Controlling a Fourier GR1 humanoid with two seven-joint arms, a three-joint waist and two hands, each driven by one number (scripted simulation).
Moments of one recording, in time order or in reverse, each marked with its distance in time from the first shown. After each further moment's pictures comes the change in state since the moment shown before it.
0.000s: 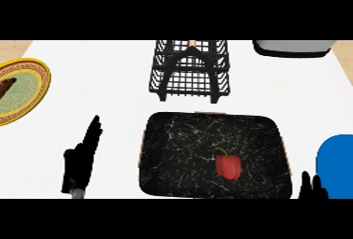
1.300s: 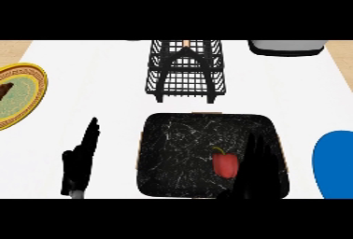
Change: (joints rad) left arm 0.014 -0.021 0.030 0.016 -0.005 -0.007 -0.016; right arm -0.470 0.058 -0.038 0.355 -0.247 0.234 0.177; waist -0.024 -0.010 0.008
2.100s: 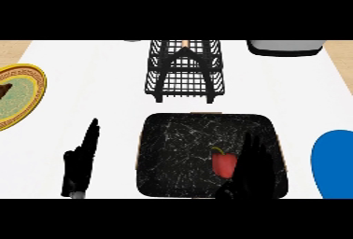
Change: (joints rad) left arm 0.011 -0.008 -0.002 -0.019 -0.024 0.004 0.027; right arm -0.049 -0.001 -0.066 0.107 -0.145 -0.014 0.002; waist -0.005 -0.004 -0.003
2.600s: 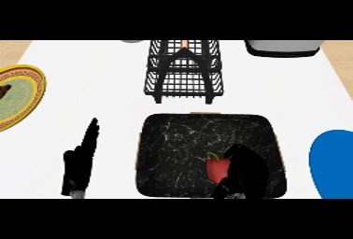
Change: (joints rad) left arm -0.008 -0.010 0.022 0.028 -0.003 -0.017 -0.024; right arm -0.049 -0.008 0.009 0.065 -0.021 -0.030 -0.023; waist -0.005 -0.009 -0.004
